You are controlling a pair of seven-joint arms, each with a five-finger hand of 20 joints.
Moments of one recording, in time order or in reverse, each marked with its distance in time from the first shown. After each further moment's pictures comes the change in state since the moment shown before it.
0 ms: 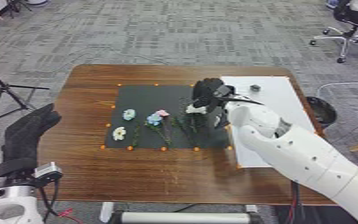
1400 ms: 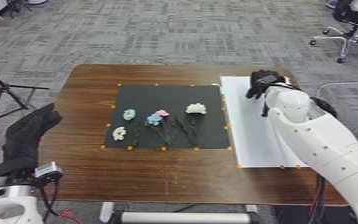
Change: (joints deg) left arm -0.1 0.1 0.0 0.0 0.1 -0.4 -0.6; right arm -3.8 -2.9 20.3 15.3 -21.6 -14.3 6.2
